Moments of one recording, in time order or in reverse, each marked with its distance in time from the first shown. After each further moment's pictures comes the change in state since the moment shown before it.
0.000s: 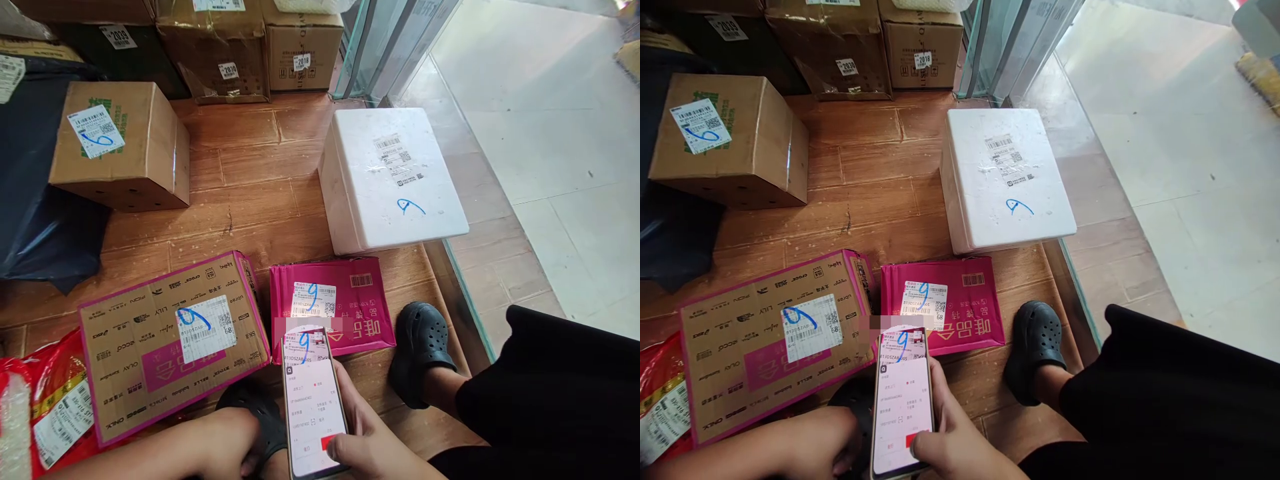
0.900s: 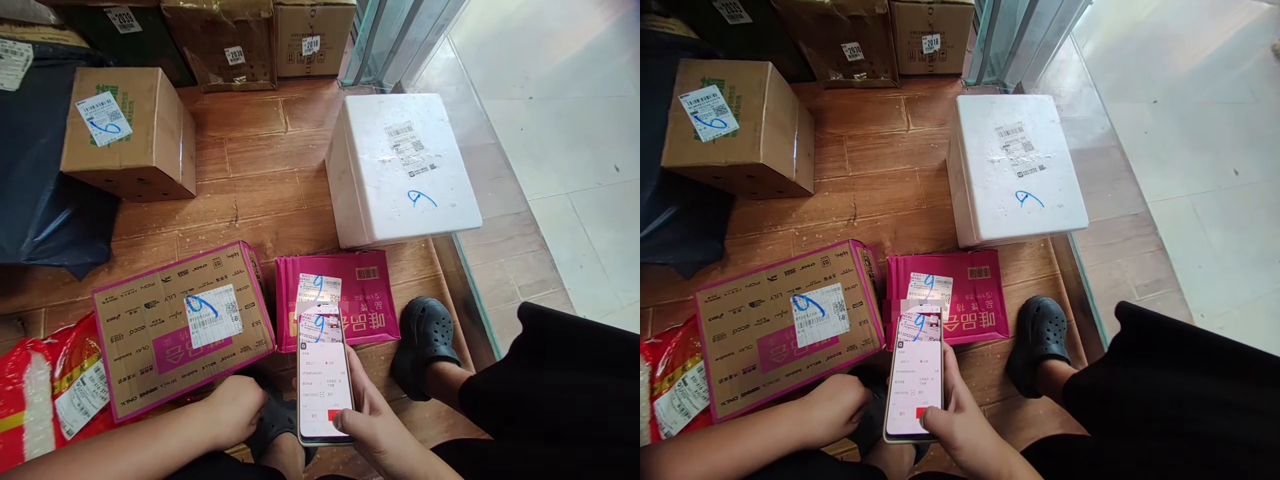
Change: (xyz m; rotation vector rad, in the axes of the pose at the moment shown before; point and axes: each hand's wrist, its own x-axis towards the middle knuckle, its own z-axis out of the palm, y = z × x) left_hand 0.008 -0.003 0.002 0.271 0.290 -0.064; right_hand -0.001 0.001 -0.004 -0.030 0.109 -0.045
